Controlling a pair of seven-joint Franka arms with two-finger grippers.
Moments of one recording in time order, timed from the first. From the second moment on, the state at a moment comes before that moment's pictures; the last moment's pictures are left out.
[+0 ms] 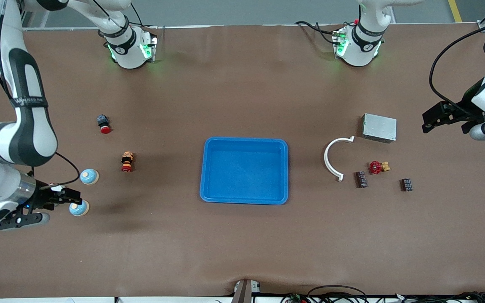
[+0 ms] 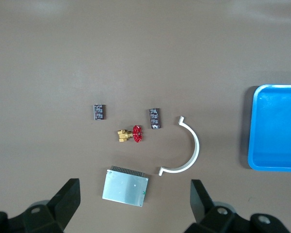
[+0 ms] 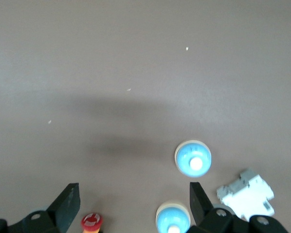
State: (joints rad) left arm -0.01 0.09 -0.09 -1.49 0.02 1.63 -0.07; right arm -0.09 0.53 0.03 -1.45 0.08 2.03 -0.25
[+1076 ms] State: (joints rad) left arm -0.01 0.09 -0.09 -1.48 0.02 1.63 -0.07; right arm -0.07 0.32 0.02 -1.29 0.05 1.58 -0.02
